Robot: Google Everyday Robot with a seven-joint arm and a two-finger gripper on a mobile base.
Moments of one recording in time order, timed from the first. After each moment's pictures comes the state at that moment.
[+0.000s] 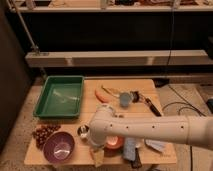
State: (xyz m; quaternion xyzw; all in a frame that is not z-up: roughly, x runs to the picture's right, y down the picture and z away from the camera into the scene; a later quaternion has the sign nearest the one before) arm -0.063 0.296 0.714 -0.17 0.37 0.91 0.12
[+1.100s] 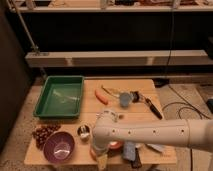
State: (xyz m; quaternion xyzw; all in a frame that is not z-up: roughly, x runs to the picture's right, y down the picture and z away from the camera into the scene) arm -0.053 0.320 0.729 -0.17 0.37 0.90 0.14
